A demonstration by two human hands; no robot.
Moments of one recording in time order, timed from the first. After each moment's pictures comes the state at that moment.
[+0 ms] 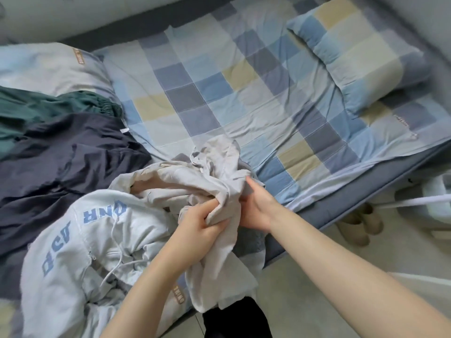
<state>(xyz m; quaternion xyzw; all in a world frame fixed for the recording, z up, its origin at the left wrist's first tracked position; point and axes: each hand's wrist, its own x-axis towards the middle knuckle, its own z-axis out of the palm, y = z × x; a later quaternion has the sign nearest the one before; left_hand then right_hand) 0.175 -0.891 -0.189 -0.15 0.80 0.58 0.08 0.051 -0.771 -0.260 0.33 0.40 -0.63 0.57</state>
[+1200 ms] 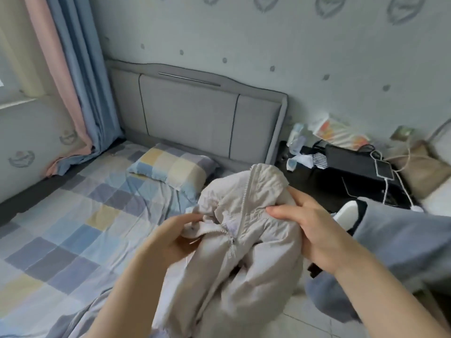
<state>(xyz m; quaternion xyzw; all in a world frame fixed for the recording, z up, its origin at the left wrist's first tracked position) 0.114 -0.656 0.095 -0.14 0.50 0.78 0.35 0.225 -0.442 0.200 0.07 0.66 -0.74 0.05</state>
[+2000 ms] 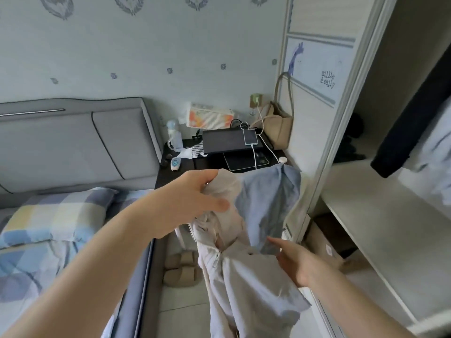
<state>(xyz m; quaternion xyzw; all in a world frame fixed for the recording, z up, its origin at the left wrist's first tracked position) 0.277 -0.265 0.244 0.40 0.73 0.42 0.36 0.425 -0.084 0.048 0.49 0.40 -0.77 0.11</state>
